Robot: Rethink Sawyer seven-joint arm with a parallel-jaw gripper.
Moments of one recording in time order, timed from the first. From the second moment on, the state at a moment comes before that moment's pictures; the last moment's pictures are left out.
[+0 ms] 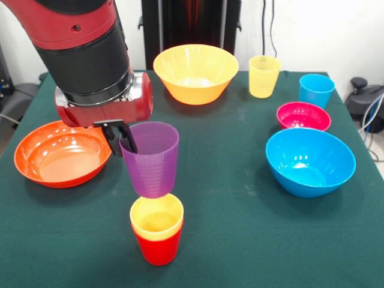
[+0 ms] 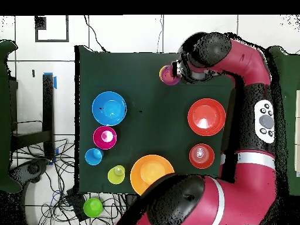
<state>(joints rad) -0.49 -0.36 0.28 0.87 -0.15 1.26 1.48</state>
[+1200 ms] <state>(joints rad) -0.50 -0.34 0.32 0.85 -0.18 1.26 1.48</state>
